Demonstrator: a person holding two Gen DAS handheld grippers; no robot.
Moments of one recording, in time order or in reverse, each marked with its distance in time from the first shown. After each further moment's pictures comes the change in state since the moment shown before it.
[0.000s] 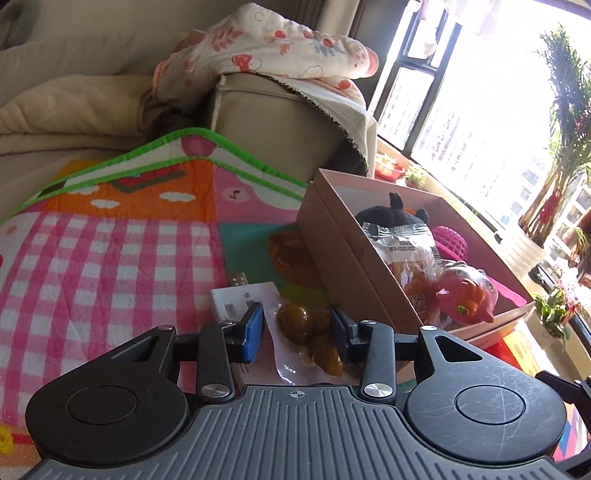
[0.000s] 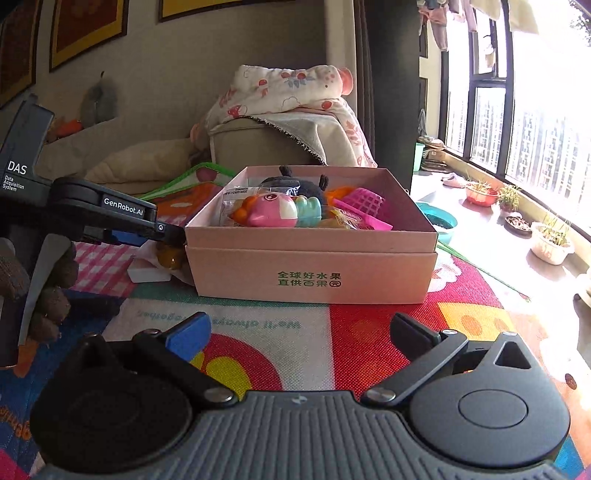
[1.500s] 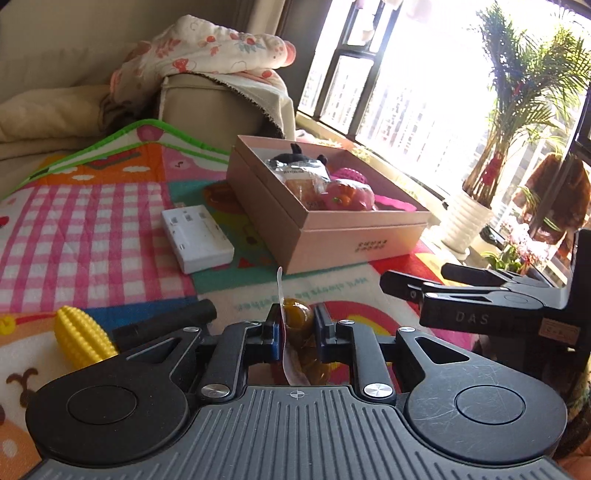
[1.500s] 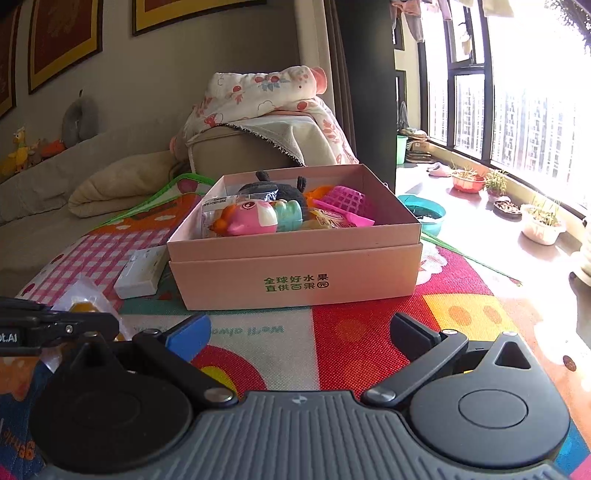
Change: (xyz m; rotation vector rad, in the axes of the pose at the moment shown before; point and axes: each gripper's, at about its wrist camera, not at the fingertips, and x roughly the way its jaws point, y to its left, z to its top) left arm -0.094 -0.033 -0.075 0.121 0.021 -0.139; right arm 0.003 -0.008 0.000 0.076 -0.003 -0.033
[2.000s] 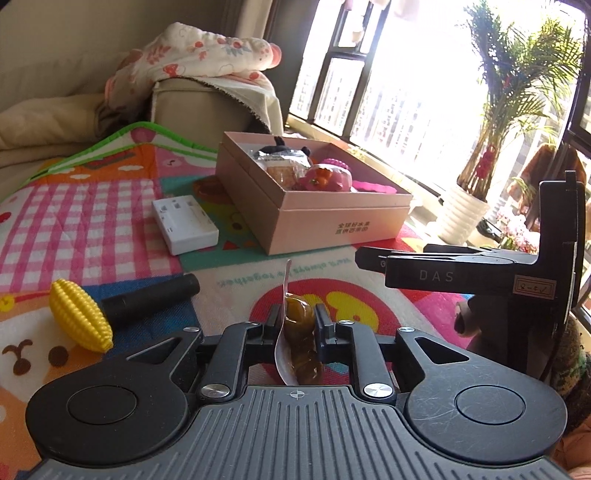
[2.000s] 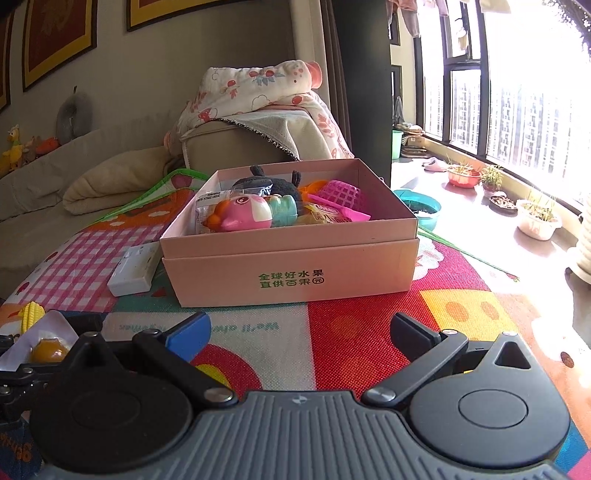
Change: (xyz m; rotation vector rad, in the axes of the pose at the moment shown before) left arm -0.010 -0.014 -0.018 0.027 -0.030 0.006; right arm 0.007 0.003 0.001 0.001 0.031 -0.022
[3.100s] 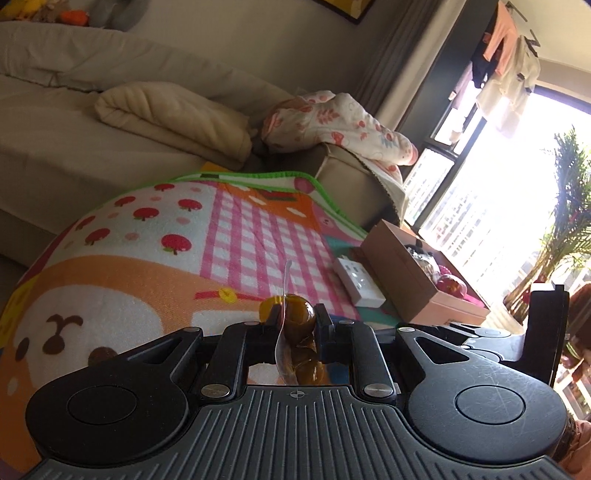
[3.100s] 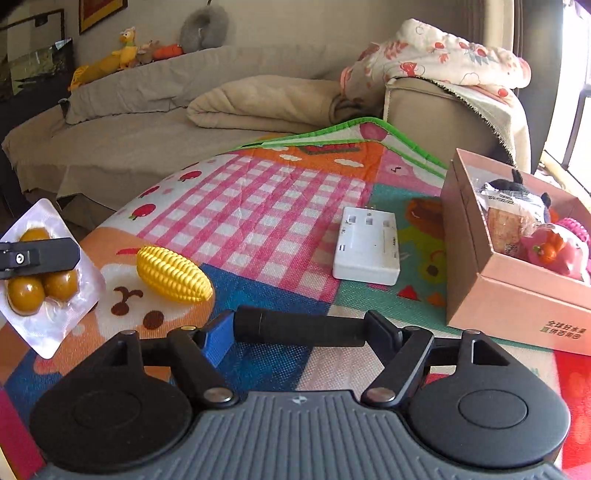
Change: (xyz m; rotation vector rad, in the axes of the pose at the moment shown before) left arm -0.106 0.137 -0.021 -0.349 -0.196 0.129; right arm 0.022 0.160 0.006 -0.332 0.144 0.273
